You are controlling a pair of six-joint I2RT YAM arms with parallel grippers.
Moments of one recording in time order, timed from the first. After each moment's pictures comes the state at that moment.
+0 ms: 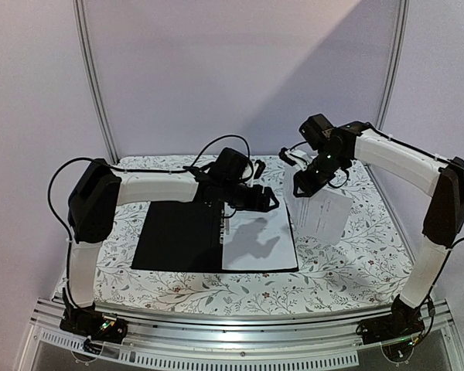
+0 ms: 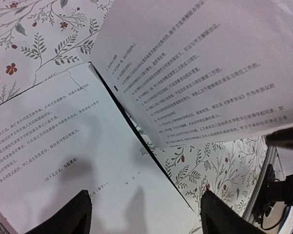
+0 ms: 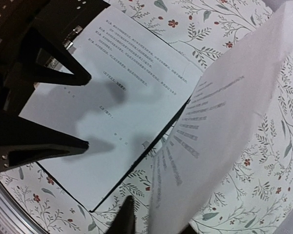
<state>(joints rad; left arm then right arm) -0.85 2.15 1.63 -0.16 0.24 -0.51 0.58 1.79 1.64 -0.97 -0.05 -0.11</state>
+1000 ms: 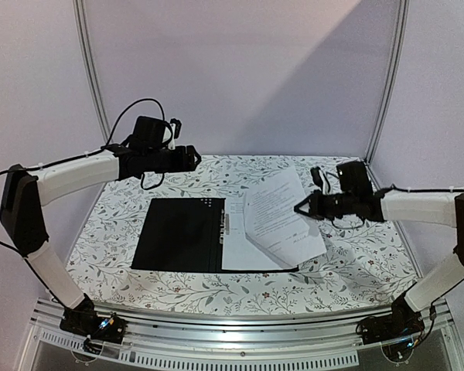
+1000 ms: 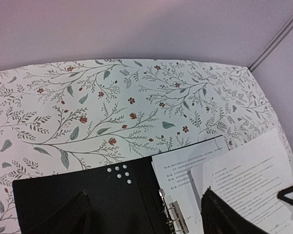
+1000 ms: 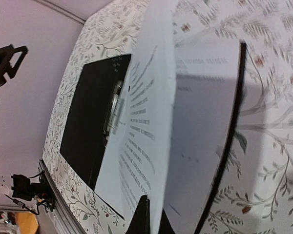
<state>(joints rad) -0.52 1.66 1.31 -0.20 -0.02 -0.36 0.48 1.48 0.81 0.04 -0.45 0.59</state>
